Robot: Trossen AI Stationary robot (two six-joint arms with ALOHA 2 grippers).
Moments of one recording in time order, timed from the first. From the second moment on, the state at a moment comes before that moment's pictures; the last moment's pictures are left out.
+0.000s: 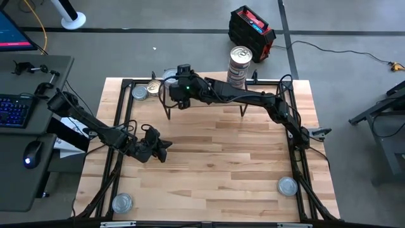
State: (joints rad) left arm -0.50 1.09 0.43 -0.11 -0.72 -1.10; right arm -0.18 2.24 2.31 -0.53 0.41 -0.80
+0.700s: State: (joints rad) left arm -0.22 0.71 0.91 -0.61 -0.86 -0.54; right arm -0.11 2.02 2.31 -0.82 0.32 -0.35
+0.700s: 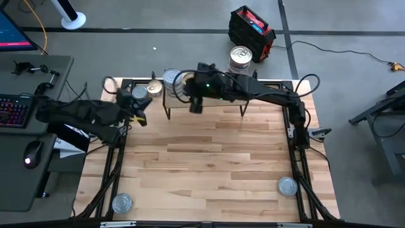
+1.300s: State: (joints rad) left arm -0.99 0.96 0.63 -0.43 -0.30 -1.26; right arm 0.14 1.85 1.61 -1.05 -0.12 0.04
